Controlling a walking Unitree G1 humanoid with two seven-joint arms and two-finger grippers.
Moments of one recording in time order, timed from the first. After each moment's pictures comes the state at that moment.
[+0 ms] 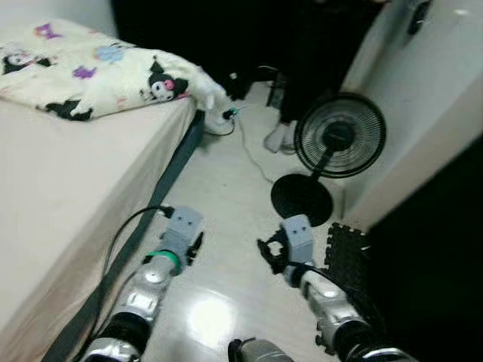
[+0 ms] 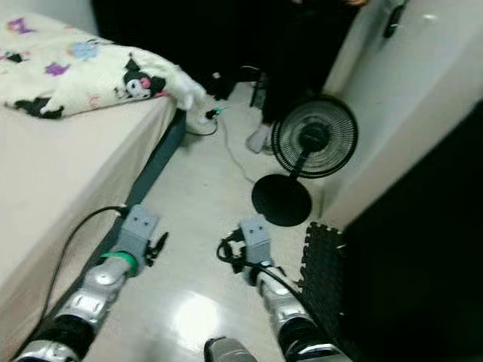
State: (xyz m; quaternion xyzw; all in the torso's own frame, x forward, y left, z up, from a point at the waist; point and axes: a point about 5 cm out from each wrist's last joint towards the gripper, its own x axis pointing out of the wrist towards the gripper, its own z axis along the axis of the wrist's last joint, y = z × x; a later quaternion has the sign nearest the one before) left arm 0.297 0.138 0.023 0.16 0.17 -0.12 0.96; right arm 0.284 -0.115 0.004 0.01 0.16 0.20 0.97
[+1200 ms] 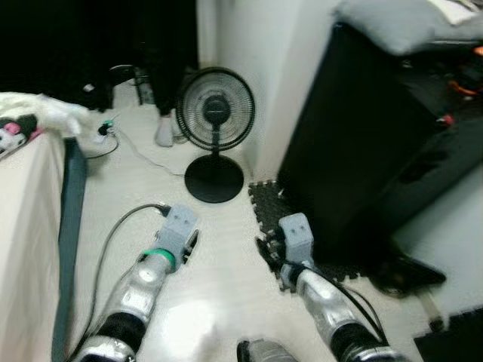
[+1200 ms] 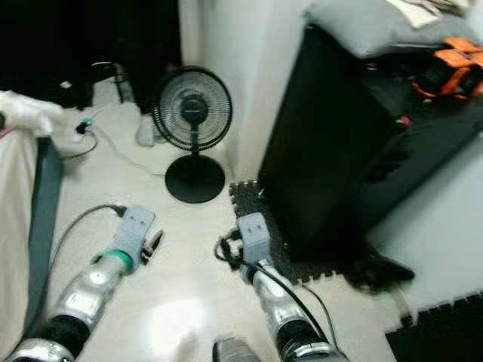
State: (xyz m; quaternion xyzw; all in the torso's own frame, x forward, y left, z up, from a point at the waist) left arm 0.303 0.133 0.036 0.19 0.14 -0.15 0.96; right arm 0.289 -0.119 0.011 0.00 0.14 0.18 0.98
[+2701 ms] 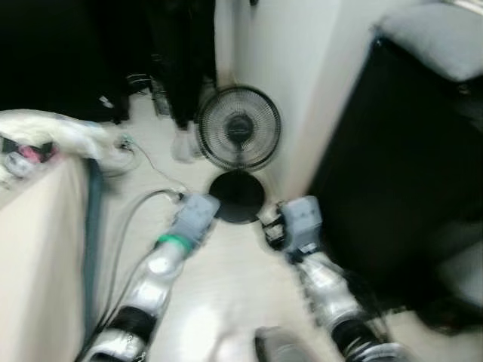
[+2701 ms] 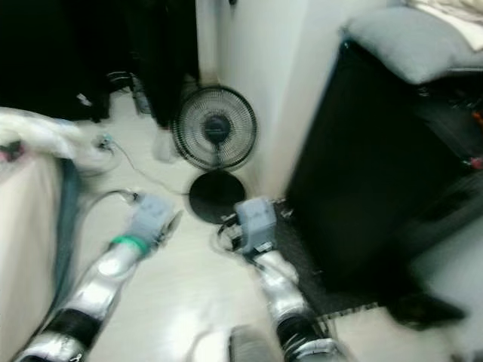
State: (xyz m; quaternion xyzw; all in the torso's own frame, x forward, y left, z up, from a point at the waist) left arm 0.320 0.116 0.072 0.21 0.04 -0.15 0.97; right arm 0.302 -0.111 0.040 0.02 0.04 0.17 0.98
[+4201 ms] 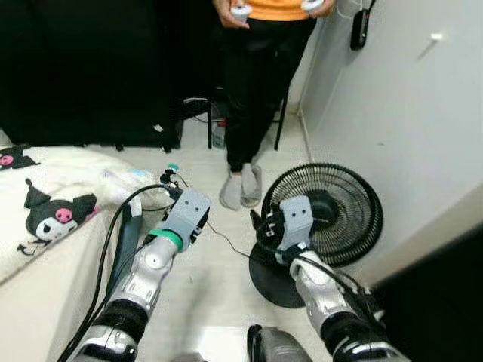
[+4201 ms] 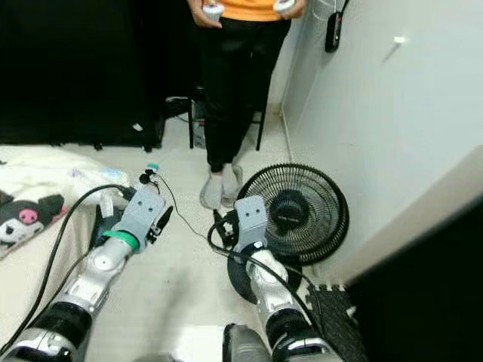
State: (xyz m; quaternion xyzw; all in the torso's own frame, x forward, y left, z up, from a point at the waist) left arm 0.317 0.126 0.064 0.21 0.05 -0.13 0.97; right arm 0.299 -0.100 0.038 0.02 0.05 0.19 0.98
